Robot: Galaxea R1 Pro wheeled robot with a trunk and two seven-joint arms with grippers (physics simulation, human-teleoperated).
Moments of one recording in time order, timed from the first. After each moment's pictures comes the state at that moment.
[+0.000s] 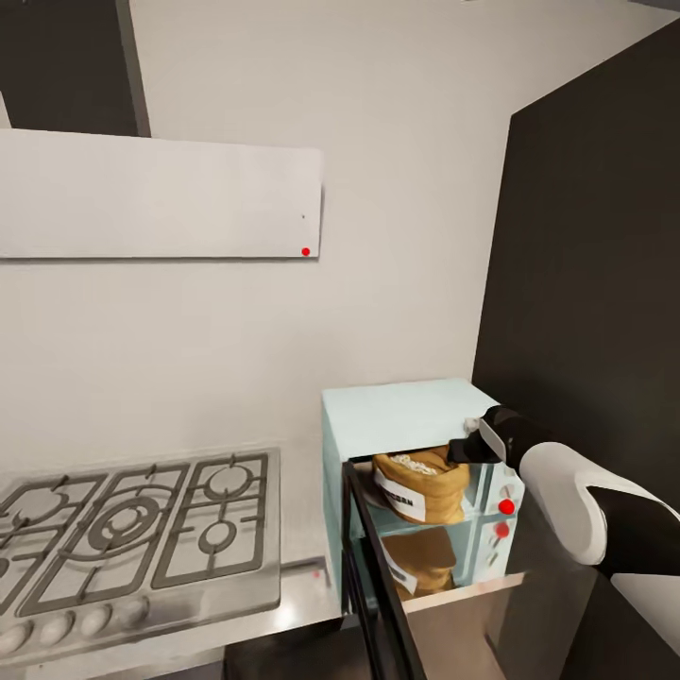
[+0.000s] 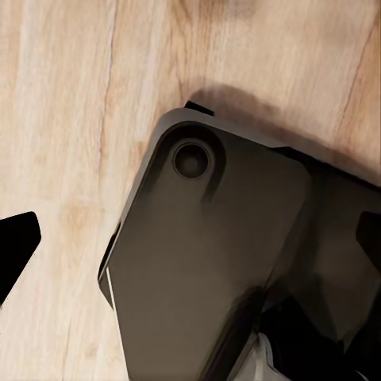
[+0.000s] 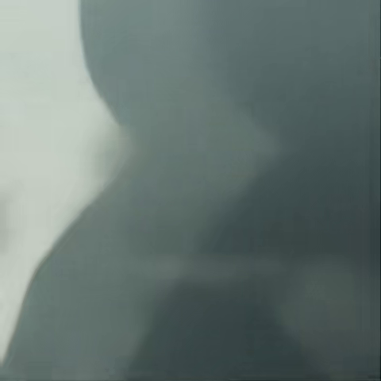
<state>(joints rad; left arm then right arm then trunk) 0.00 -0.02 -0.09 -0.08 0.48 -0.12 0.10 -1.19 -0.10 -0.17 -0.14 0.25 0.73 0.15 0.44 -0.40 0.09</state>
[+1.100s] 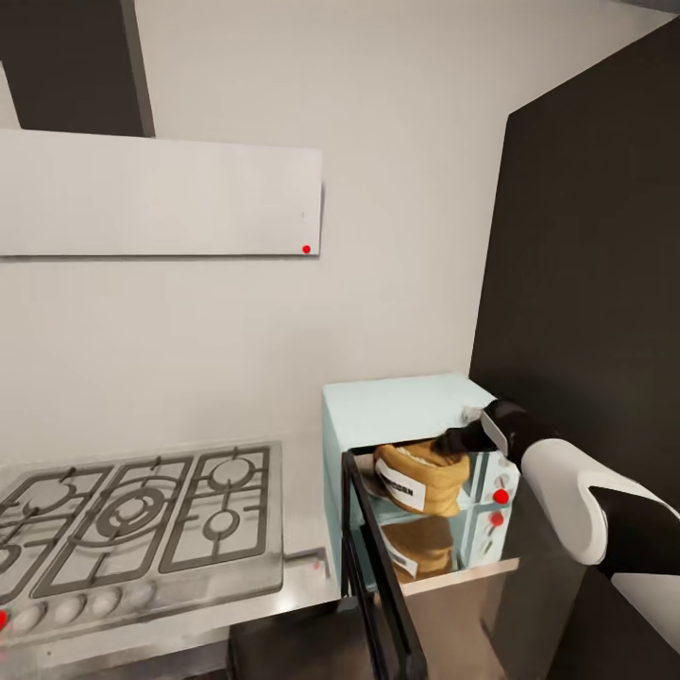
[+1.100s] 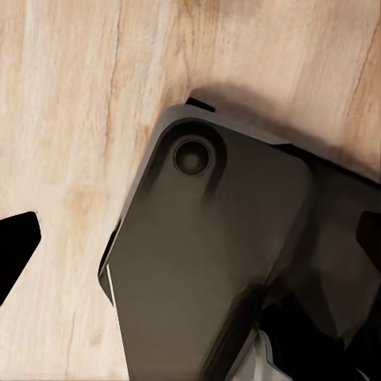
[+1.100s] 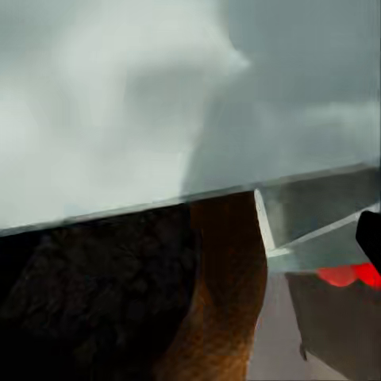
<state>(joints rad) 0.00 -0.03 -0.08 -0.07 0.48 -0.12 0.10 -1.19 -0.10 -0.18 -0.19 0.25 0.70 0.22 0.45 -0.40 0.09</state>
